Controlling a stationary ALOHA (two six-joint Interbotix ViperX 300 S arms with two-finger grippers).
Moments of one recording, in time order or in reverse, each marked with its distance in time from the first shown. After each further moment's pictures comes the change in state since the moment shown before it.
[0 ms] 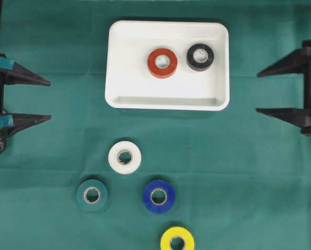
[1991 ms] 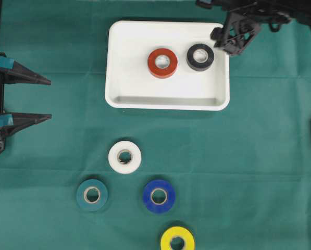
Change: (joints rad) left arm 0.000 0.003 0.000 0.002 -0.031 0.000; right arm -0.433 0.732 -0.518 -0.069 0.313 -0.060
